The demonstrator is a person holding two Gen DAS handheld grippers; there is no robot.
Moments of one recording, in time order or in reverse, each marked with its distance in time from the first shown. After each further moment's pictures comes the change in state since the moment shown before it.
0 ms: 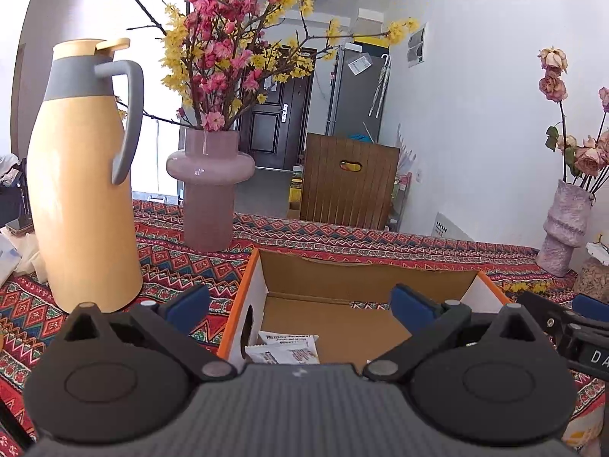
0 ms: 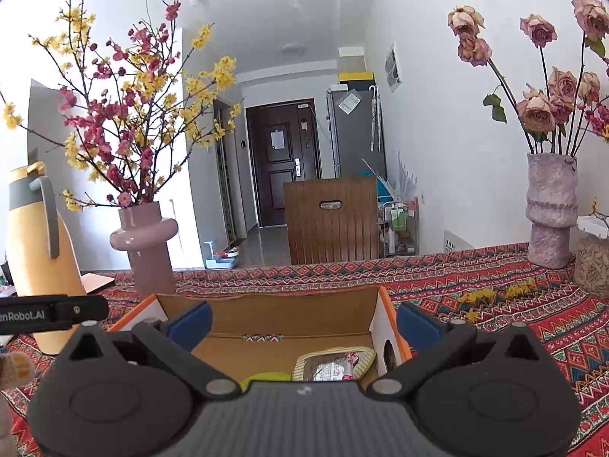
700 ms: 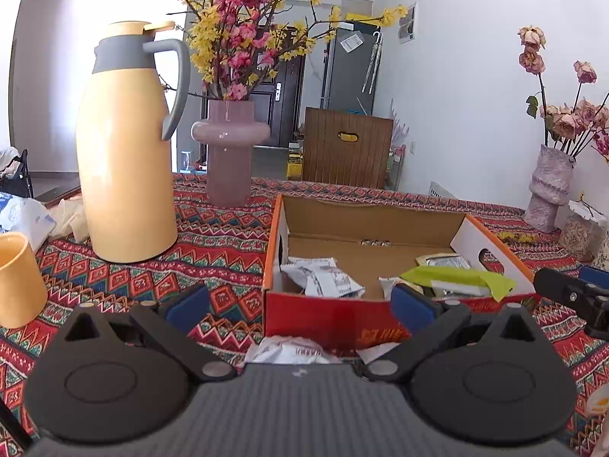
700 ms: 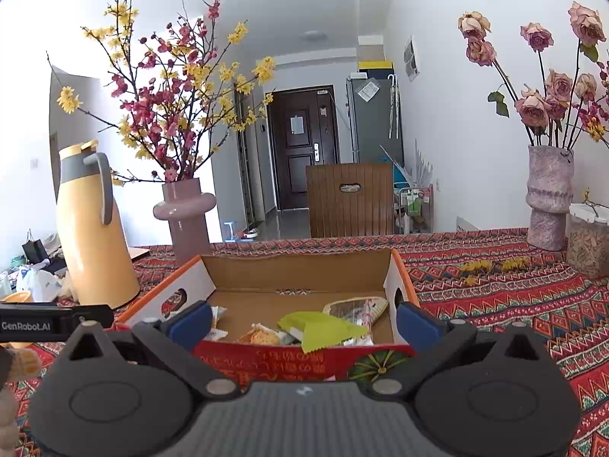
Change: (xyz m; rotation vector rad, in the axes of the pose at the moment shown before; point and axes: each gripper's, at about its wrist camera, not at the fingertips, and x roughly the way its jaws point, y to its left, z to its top) left arm -0.069 0.034 -0.048 0.036 0.084 -0.013; right arm -0.079 0.019 -0.029 -0.023 0.070 0.052
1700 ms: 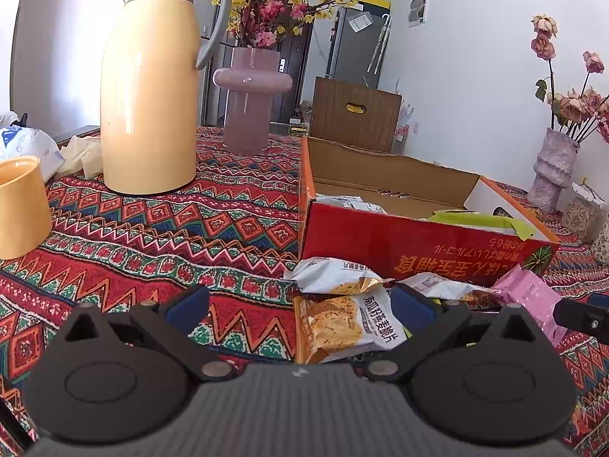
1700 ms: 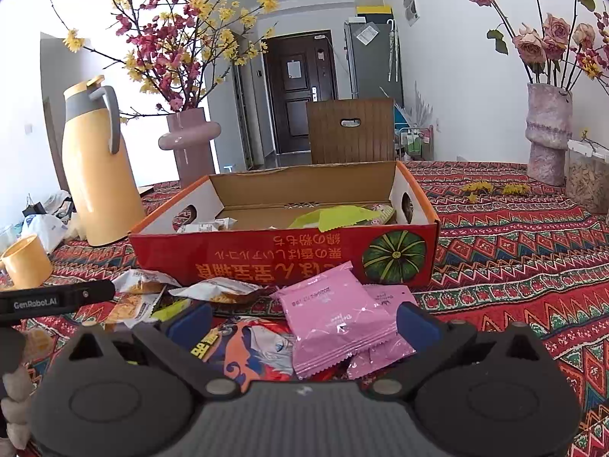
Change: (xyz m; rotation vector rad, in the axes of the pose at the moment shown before) left arm 0.004 0.039 -0.049 -0.055 0.065 -0.029; right arm -0.017 0.016 -0.051 0.022 0.177 -0.003
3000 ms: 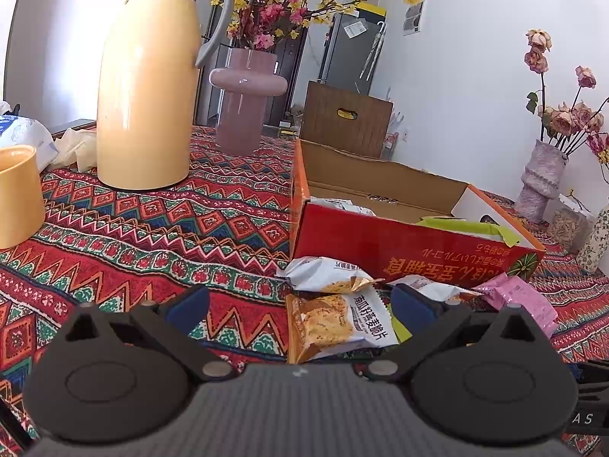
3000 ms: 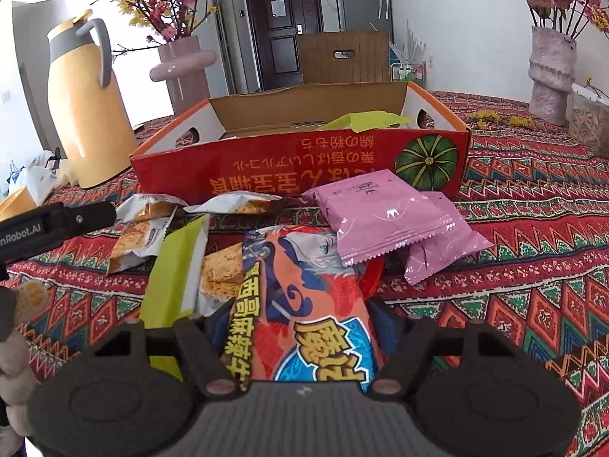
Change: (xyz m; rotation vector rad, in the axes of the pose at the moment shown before) left arm -0.006 0.004 -0.003 -0.033 -0.012 -0.043; right arm 0.017 0.036 -0.030 0.035 0.222 -0.042
